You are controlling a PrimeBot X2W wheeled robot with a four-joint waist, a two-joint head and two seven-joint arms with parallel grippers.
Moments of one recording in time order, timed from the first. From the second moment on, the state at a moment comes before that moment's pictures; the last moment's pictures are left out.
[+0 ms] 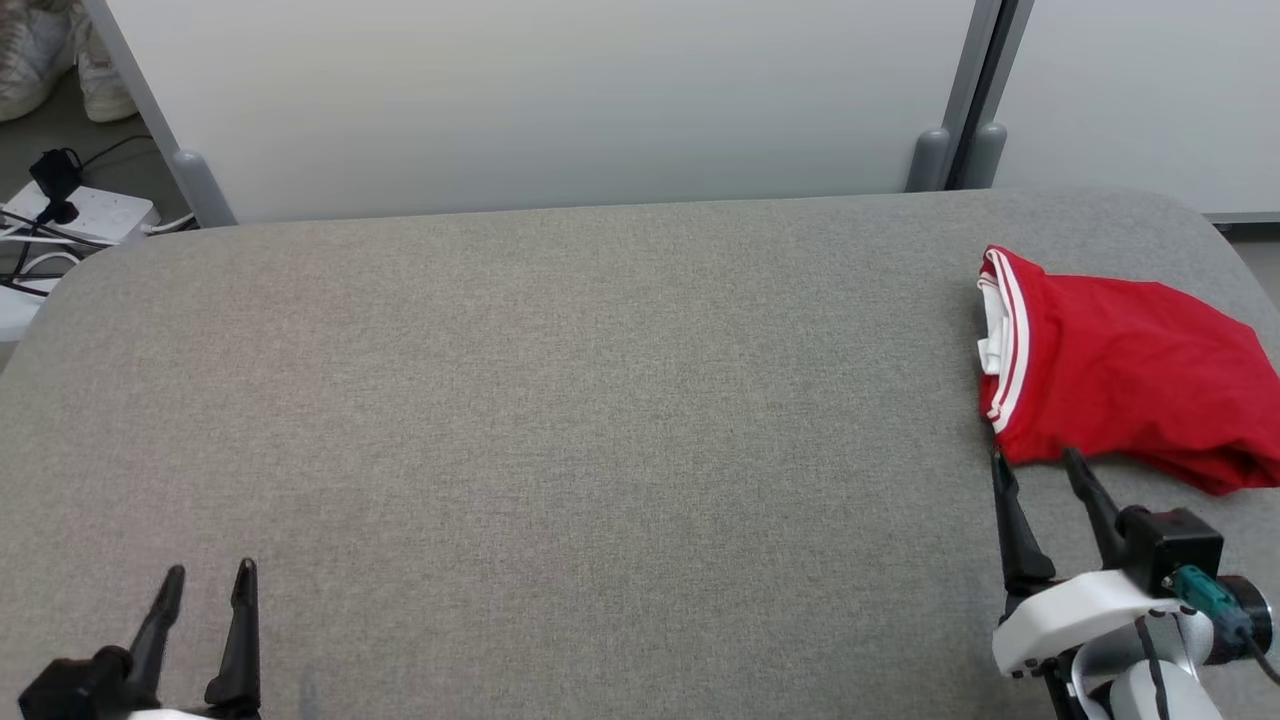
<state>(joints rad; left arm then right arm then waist) 0.05 0.21 0.10 0.29 -0.30 -0.13 -0.26 -0.20 -0.04 0.00 0.43 0.11 0.13 -0.25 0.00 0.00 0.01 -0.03</state>
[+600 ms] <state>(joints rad) 0.09 0.14 0.09 0.35 -0.42 -0.13 -0.21 -0.13 -0.02 0.00 0.48 0.25 0.13 -0.21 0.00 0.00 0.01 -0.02</state>
